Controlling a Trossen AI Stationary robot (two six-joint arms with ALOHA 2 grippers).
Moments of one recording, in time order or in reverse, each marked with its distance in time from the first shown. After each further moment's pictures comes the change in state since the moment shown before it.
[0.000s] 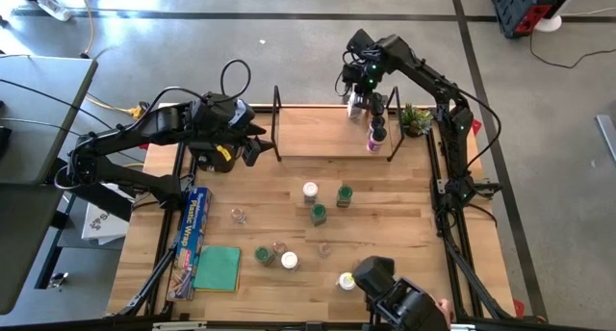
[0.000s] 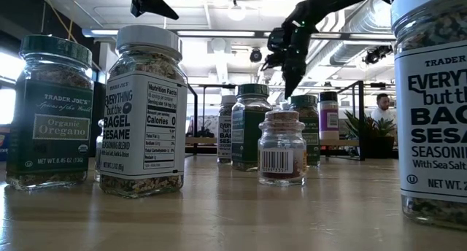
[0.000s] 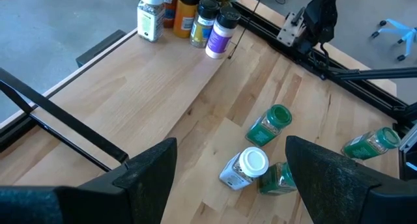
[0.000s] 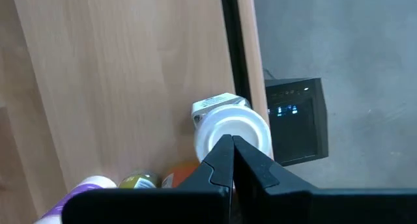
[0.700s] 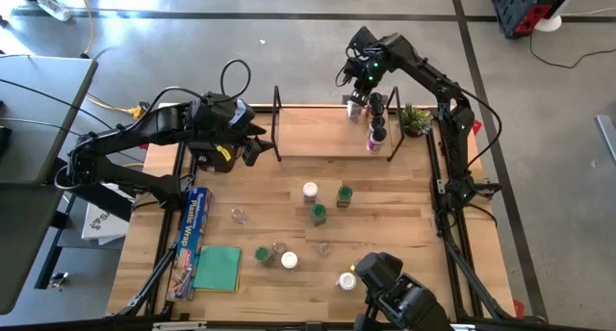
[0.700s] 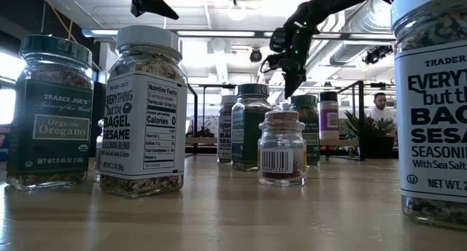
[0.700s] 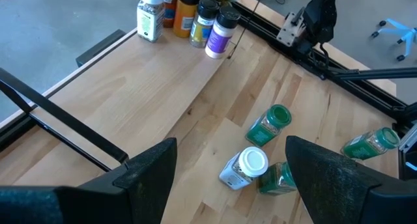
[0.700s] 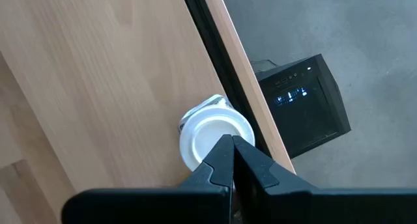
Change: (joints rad) left arm 0.000 0.000 0.000 0.000 0.001 -0.002; right arm -0.021 -0.002 -0.001 0.020 -0.007 0.241
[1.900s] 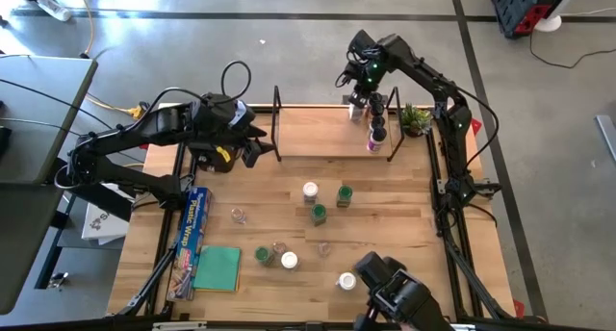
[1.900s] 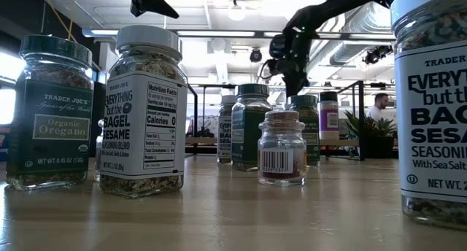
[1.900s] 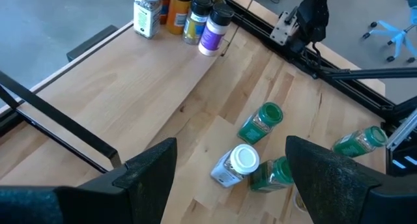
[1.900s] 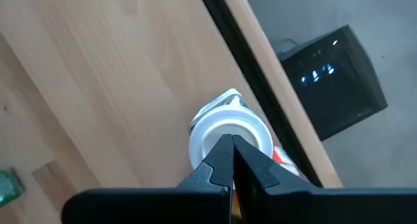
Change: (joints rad) left arm -0.012 0.000 0.000 0.000 0.018 -0.025; right arm -0.010 0.036 0.003 -0.073 -0.037 0.098
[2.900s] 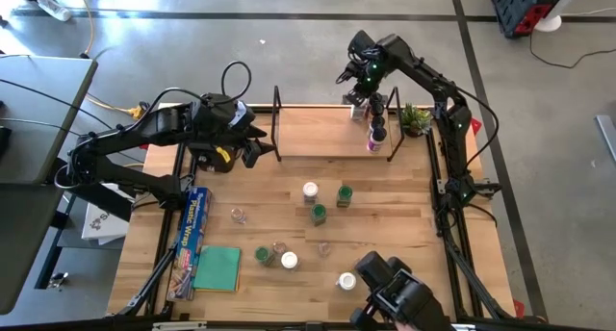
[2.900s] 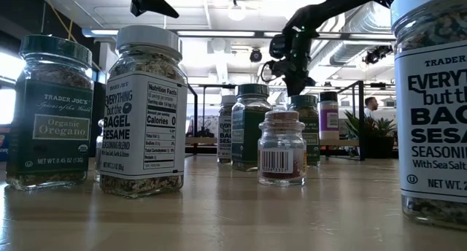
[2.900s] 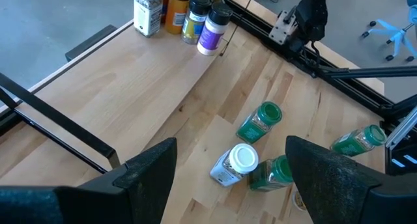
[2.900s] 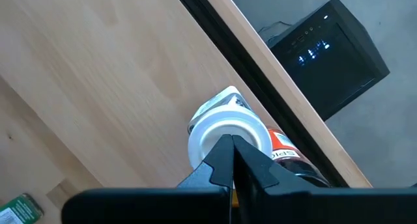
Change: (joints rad) left arm -0.003 0.000 0.000 0.000 0.000 0.000; right arm -0.001 0.000 0.006 0.001 0.041 0.161
